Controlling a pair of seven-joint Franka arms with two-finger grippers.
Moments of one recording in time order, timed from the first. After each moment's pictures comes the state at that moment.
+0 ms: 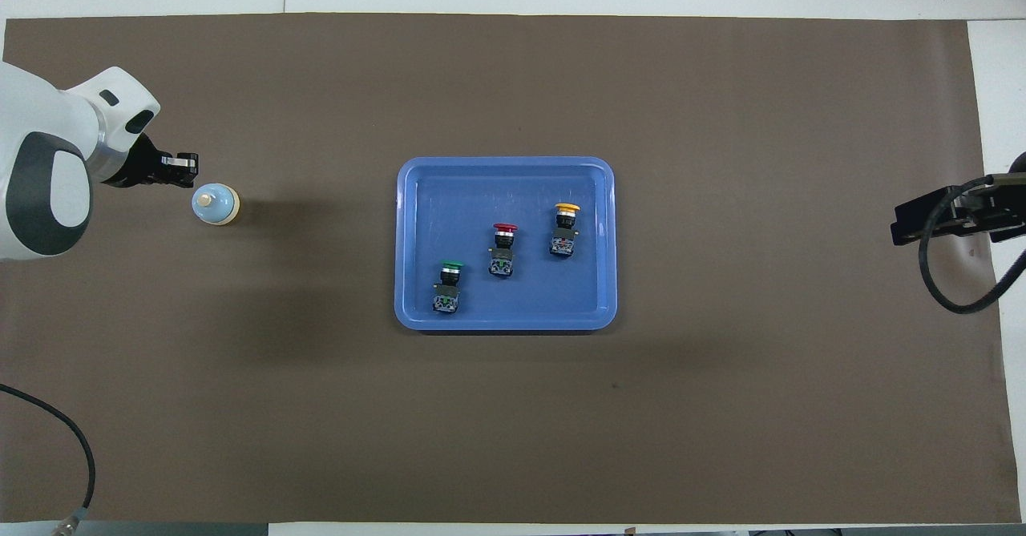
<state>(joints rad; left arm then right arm) 0.01 0.31 -0.01 -1.80 -0.02 2.14 0.06 -0.01 -0.03 0.00 -1.57 -0.02 1.44 -0.01</state>
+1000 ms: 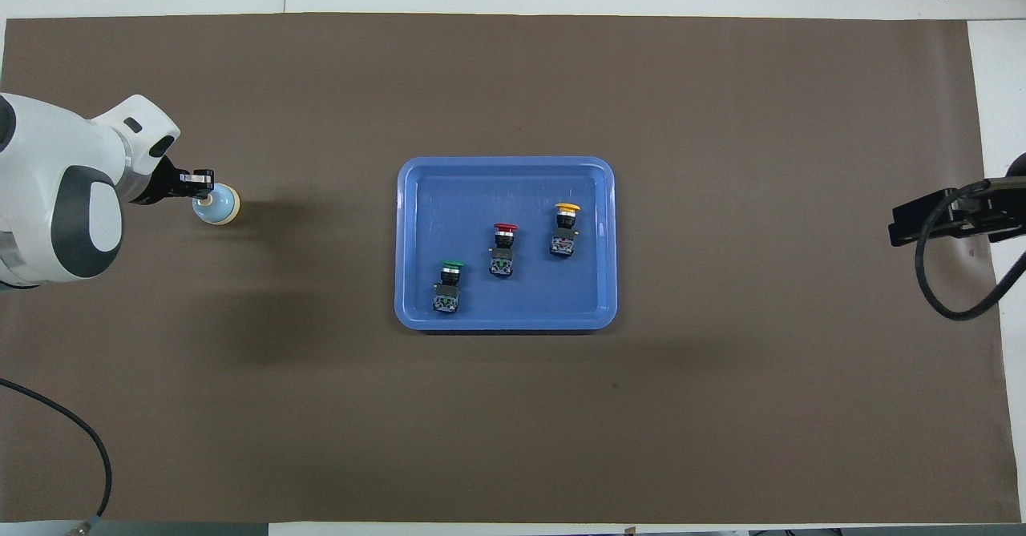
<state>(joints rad) 0.02 0.30 -0.01 -1.93 -0.02 2.31 0.06 -0.01 -0.03 0.01 -1.58 -0.02 1.45 -0.01</state>
